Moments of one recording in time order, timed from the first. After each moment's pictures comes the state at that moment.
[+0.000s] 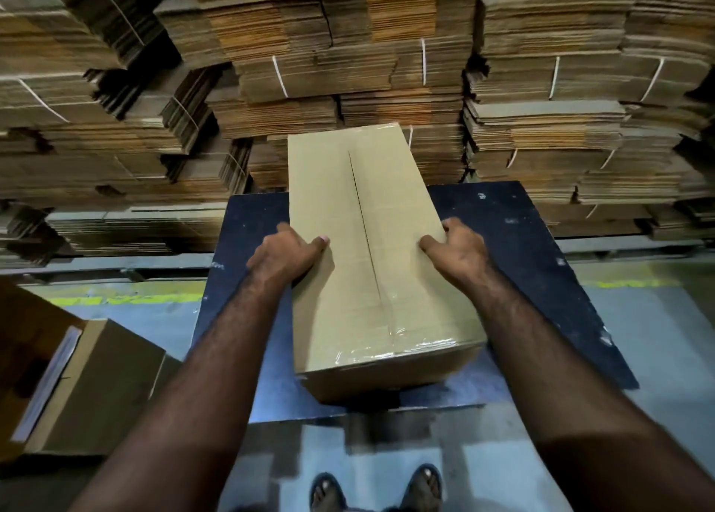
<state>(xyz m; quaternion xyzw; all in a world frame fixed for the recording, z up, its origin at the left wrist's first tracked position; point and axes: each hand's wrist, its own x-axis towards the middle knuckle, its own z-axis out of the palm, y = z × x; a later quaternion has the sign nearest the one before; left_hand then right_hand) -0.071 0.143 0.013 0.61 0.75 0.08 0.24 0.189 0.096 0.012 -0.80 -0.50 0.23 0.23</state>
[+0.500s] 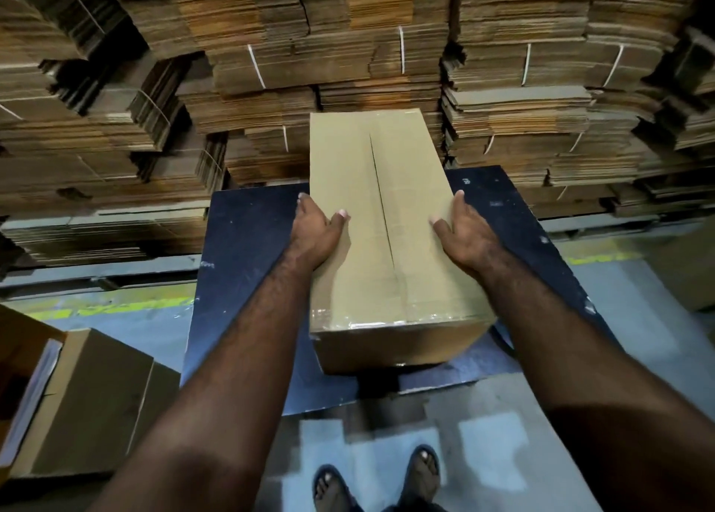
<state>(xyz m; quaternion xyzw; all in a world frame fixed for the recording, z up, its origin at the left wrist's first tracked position) -0.048 0.159 -0.008 0.68 0.63 0.20 0.32 0.194 0.090 0.003 -0.82 -0.52 0.19 0.14</state>
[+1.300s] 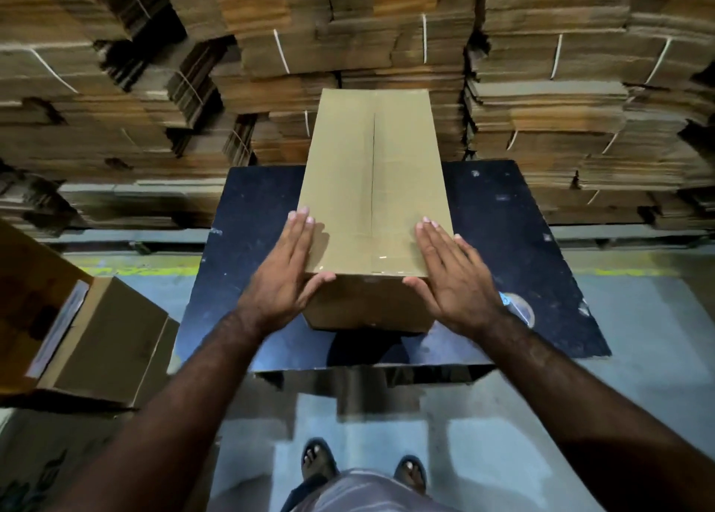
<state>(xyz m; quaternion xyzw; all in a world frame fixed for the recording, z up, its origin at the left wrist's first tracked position) -0.084 0.031 -0.040 0.87 0.45 0.19 0.07 0.219 -0.020 -0.032 -0.61 -0.79 -0.06 0.08</state>
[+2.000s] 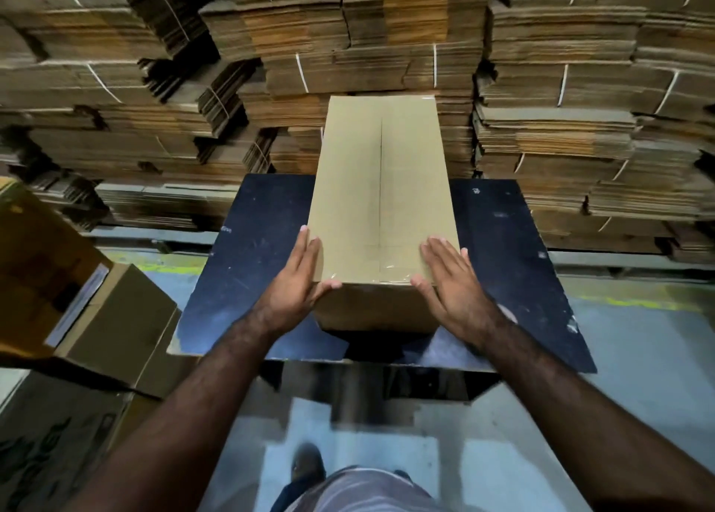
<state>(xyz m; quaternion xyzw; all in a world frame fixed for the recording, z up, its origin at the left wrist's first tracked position) -0.035 -0.020 -0.027 0.78 0.56 0.20 0.20 0.259 -0.040 -0.042 -0.59 -0.78 0.08 0.18</state>
